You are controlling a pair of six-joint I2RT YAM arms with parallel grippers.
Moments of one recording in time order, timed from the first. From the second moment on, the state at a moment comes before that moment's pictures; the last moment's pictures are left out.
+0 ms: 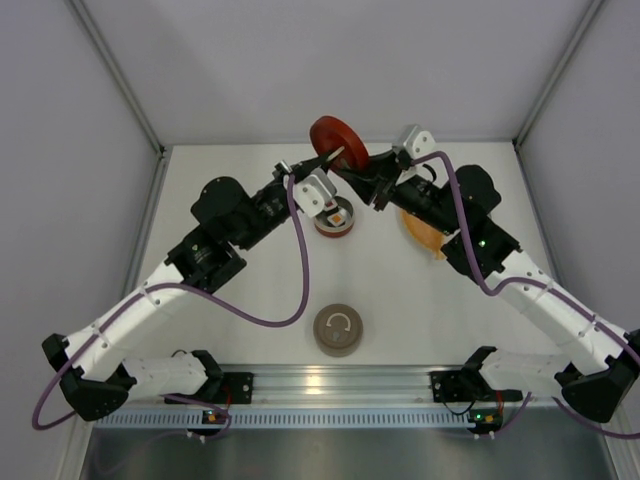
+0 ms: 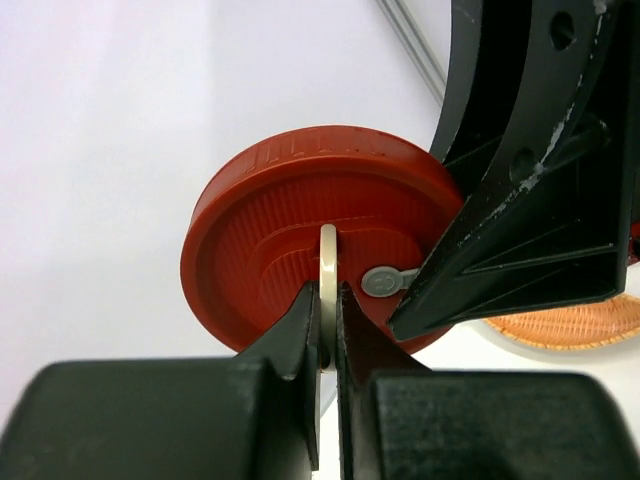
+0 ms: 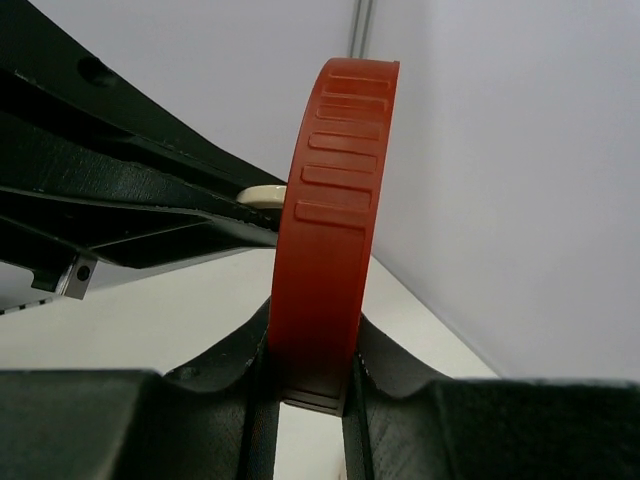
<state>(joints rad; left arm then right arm) -0.88 1.15 1.34 0.05 0.03 0.65 0.74 1.14 1.23 0.17 -0.28 -0.09</state>
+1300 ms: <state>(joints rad) -0.59 2.18 2.29 -1.08 0.05 0.68 -0.29 1.09 1.17 -0.36 -0.76 -0.01</state>
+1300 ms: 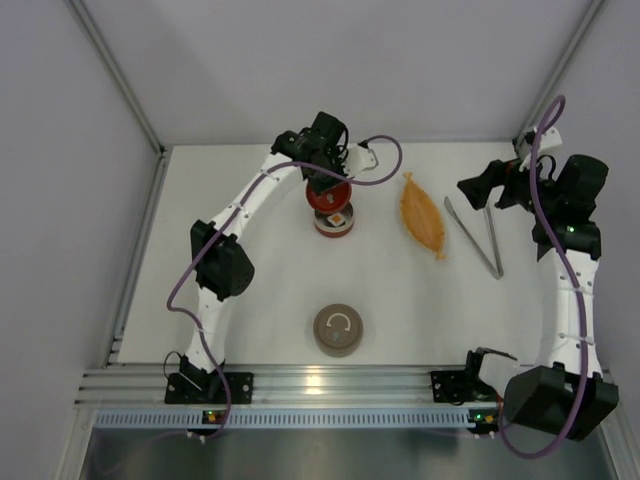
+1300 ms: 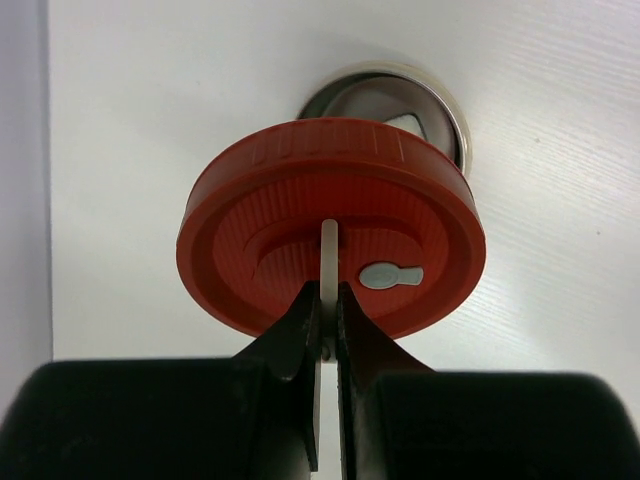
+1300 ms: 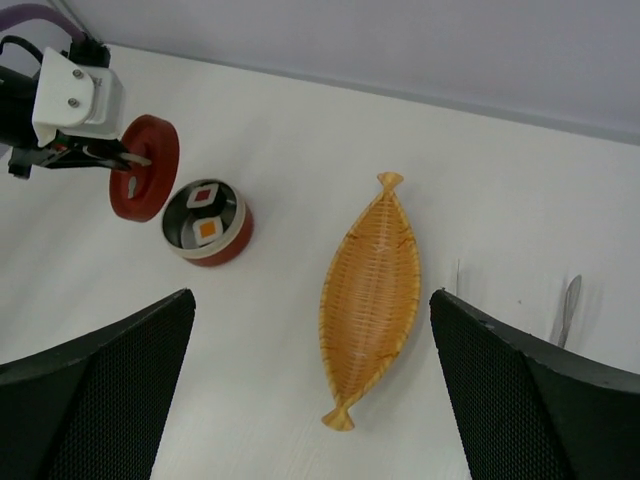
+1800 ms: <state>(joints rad) -0.56 2.24 2.28 -1.17 0.10 0.68 -0.29 1.13 1.15 -0.39 -0.84 -0.01</state>
